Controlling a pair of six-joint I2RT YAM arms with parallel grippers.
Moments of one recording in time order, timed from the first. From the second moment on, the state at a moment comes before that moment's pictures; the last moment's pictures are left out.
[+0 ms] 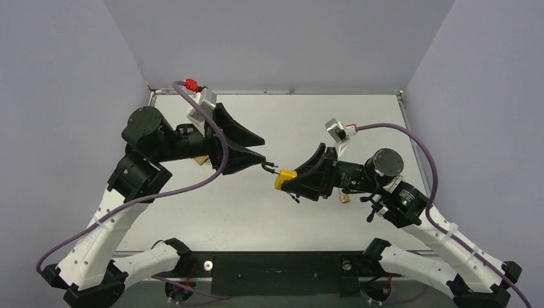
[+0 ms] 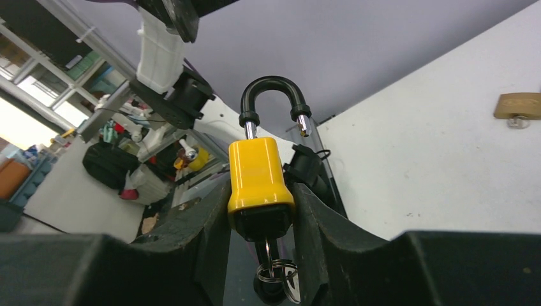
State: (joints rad) left arm -0.63 1.03 1.47 -0.29 0.82 -0.39; right arm 0.83 0.83 1.02 -0.07 -0.60 0.68
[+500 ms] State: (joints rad) left arm -0.69 1.03 1.42 -0.21 0.90 -0.41; right arm 0.82 0.83 1.07 0.01 -0.66 0.75
